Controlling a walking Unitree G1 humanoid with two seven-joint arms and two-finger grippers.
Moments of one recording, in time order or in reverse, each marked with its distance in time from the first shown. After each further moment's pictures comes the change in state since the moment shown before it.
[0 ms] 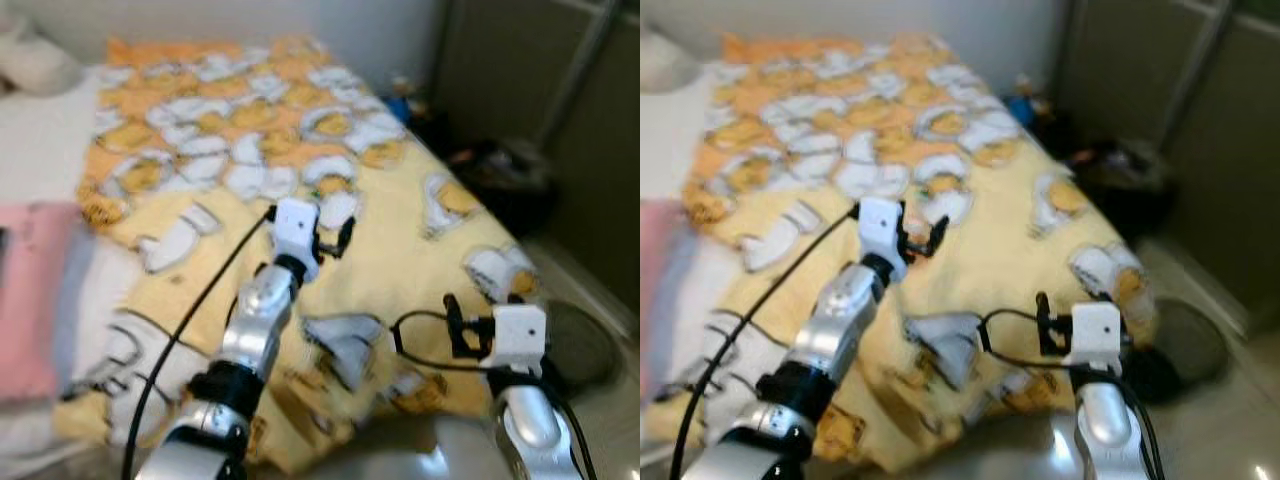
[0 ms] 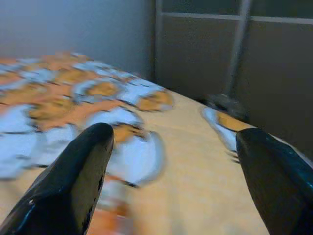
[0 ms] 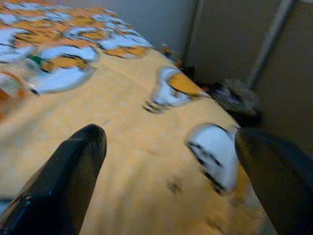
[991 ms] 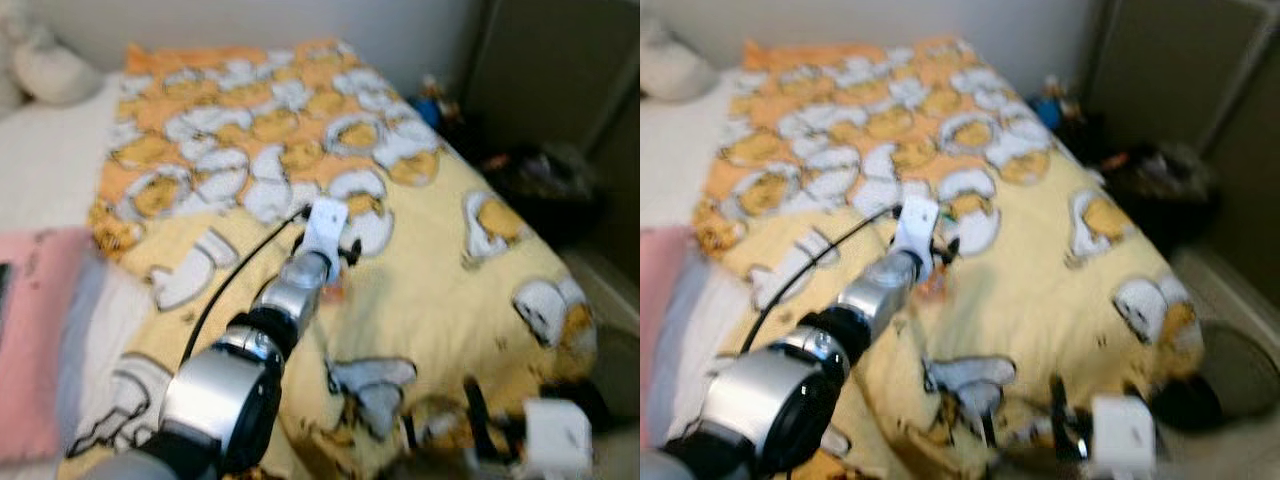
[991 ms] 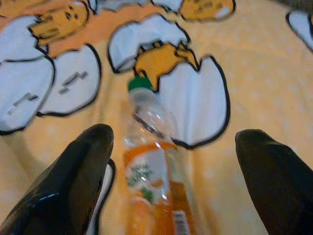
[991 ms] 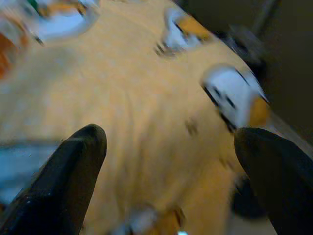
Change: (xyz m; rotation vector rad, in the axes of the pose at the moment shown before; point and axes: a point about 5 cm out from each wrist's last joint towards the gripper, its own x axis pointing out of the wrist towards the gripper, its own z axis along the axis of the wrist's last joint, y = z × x) left arm 0.035 -0.025 -0.026 0.046 0.407 0.107; right arm -0.122 -0.005 -0.009 -0.009 0.216 -0.076
